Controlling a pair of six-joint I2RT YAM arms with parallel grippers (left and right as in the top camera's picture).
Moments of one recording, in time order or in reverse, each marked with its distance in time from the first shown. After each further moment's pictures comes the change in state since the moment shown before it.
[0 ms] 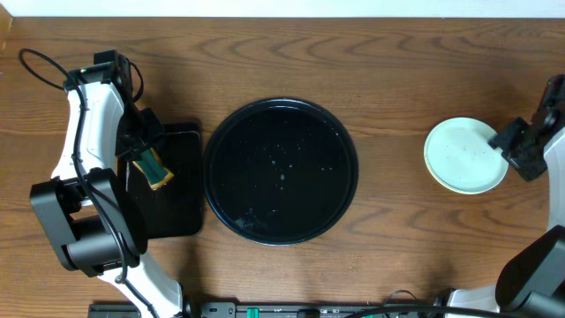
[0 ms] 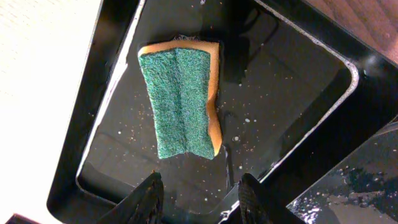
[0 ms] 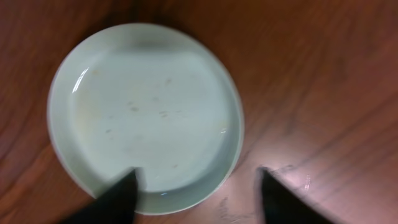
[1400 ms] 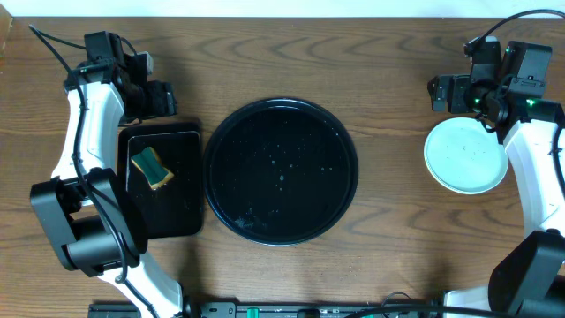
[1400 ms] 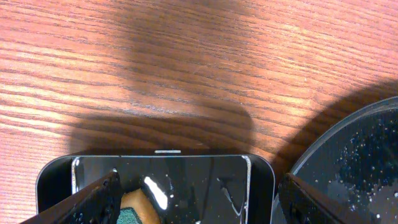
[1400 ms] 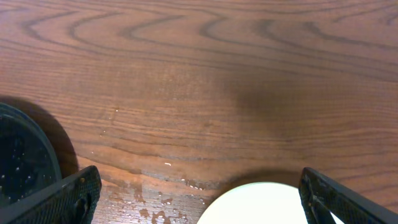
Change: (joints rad) left arm 0.000 0.000 0.000 0.381 0.214 0.427; right arm 0.225 -0.011 -0.006 0.456 -0.322 -0.615
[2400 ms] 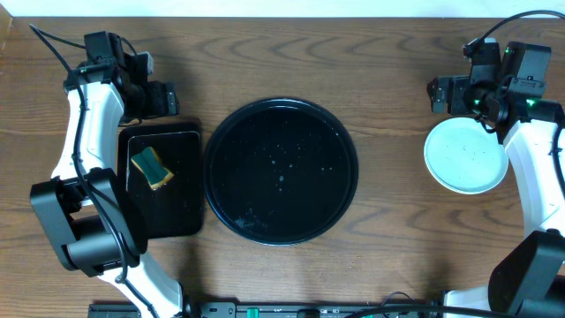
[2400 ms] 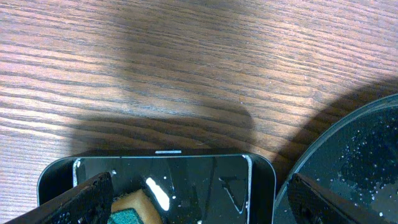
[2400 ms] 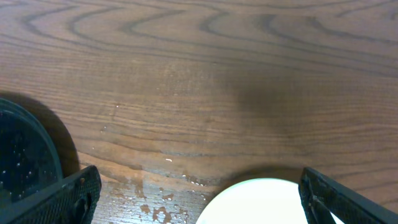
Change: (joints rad) left arm 0.000 0.000 0.000 0.000 0.000 0.015; right arm 0.000 0.000 0.000 -0.015 -0.001 -0.004
